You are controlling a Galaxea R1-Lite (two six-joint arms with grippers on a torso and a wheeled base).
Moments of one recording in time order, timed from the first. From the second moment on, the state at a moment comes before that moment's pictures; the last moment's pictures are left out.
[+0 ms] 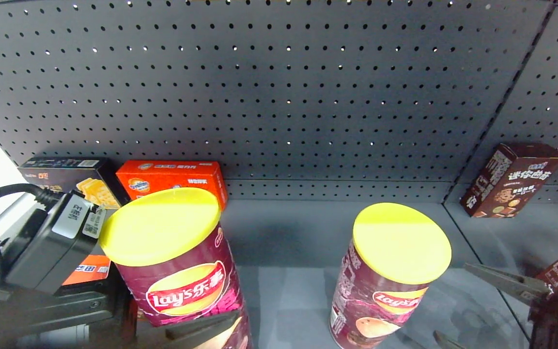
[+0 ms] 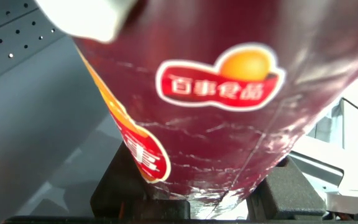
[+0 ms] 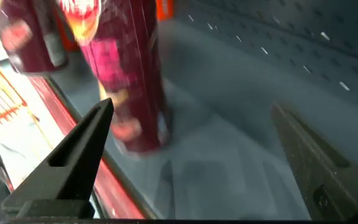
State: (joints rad) left arm -0.62 1.20 -0.47 -0.52 -0.51 0.05; right arm 0.73 1.13 -0.01 -1.14 0.06 -0.14
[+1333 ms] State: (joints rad) left arm -0.62 1.14 -0.42 -0.52 -0.51 0.05; right arm 0.31 0.00 -0.03 0.01 -0.05 -0.03
